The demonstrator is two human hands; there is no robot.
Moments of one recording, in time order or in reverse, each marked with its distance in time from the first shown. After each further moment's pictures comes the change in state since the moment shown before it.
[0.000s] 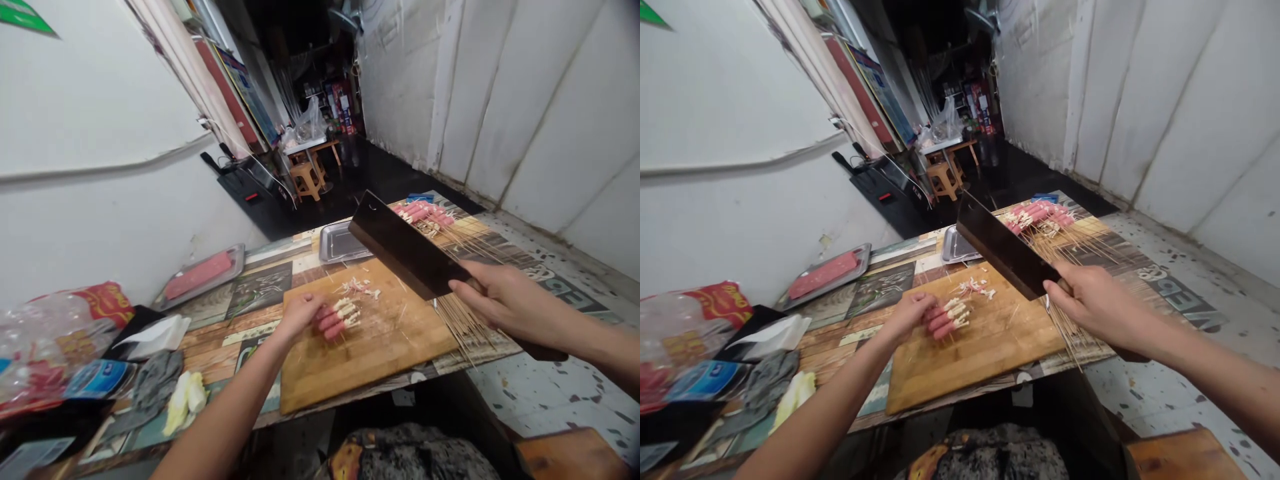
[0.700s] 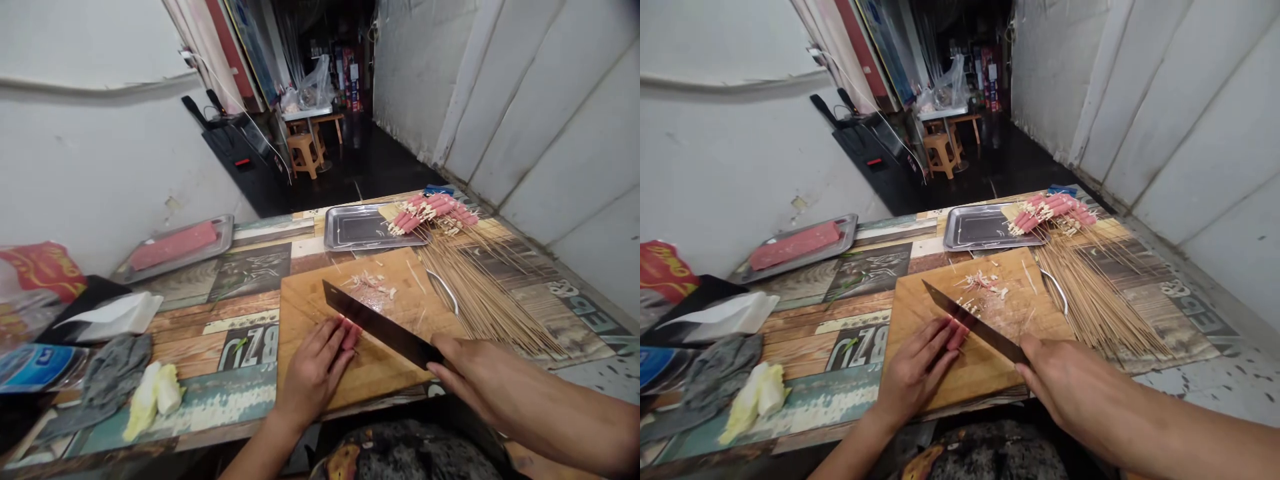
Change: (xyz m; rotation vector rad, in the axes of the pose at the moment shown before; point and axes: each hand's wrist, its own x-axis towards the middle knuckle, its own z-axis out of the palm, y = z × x) left_hand -0.056 -0.079 0.014 0.556 0.255 1.035; right_hand -0.013 -0.052 0.071 -0.082 -0.370 -0.121
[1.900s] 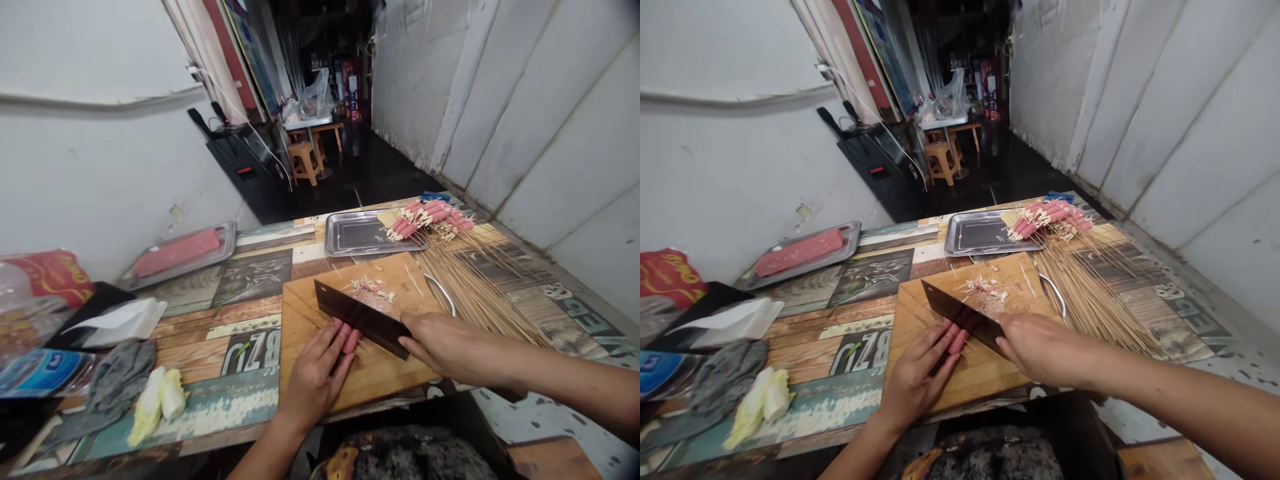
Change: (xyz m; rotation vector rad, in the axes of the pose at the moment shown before) left_hand -0.001 0.001 0.003 -0.038 0.049 -0.008; right_hand 0.053 -0.016 -0.026 -0.065 -0.200 -0.024
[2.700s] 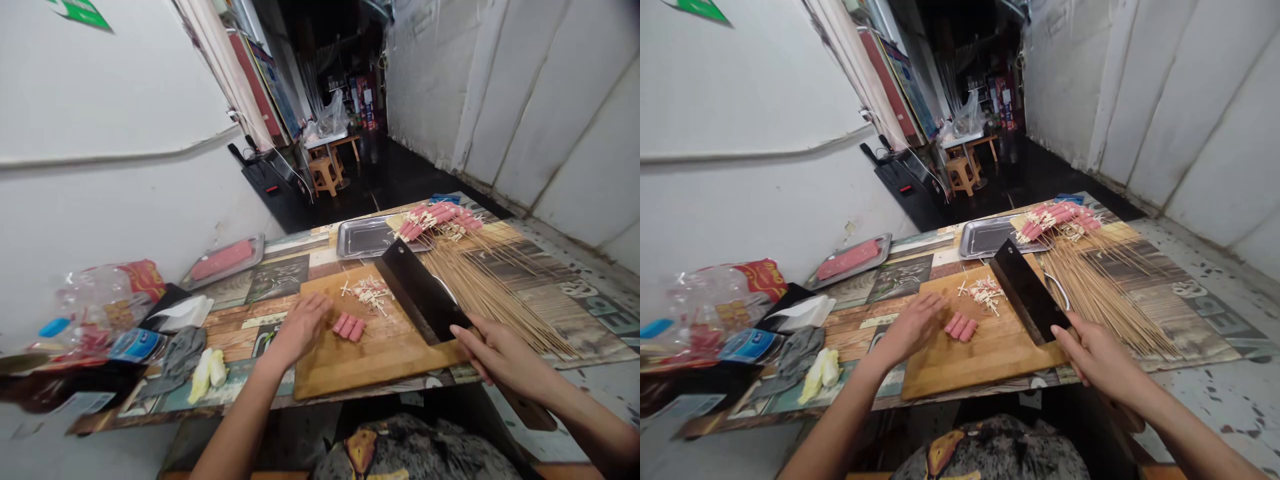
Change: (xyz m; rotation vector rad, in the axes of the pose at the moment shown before) left_hand 0.034 -0.052 -0.041 0.276 -0.542 -0.109; right_hand -0.060 0.069 0.072 0.773 0.351 0.273
